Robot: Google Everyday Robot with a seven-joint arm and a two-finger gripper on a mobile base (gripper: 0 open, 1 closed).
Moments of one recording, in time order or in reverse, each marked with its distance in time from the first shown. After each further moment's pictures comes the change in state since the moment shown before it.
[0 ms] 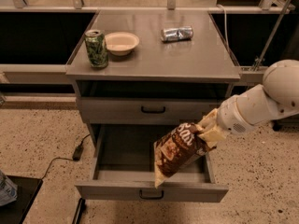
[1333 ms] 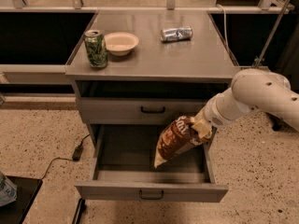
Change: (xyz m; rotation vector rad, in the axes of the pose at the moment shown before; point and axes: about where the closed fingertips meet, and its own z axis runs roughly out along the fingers) arm 0.016 -0.068 0.061 0.154 0.115 0.134
